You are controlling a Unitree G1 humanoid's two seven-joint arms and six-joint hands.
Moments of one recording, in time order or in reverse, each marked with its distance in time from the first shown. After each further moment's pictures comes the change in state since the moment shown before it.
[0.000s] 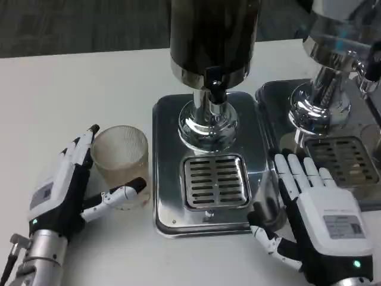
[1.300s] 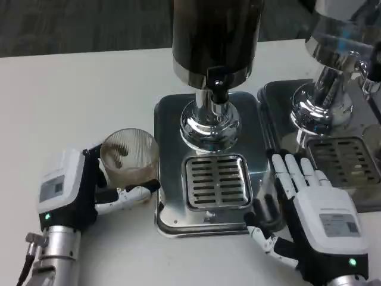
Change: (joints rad) left arm -0.060 -0.037 -0.140 0.060 0.076 0.035 0.314; right arm -0.020 0.015 0.008 0.023 0.012 0.006 0.004
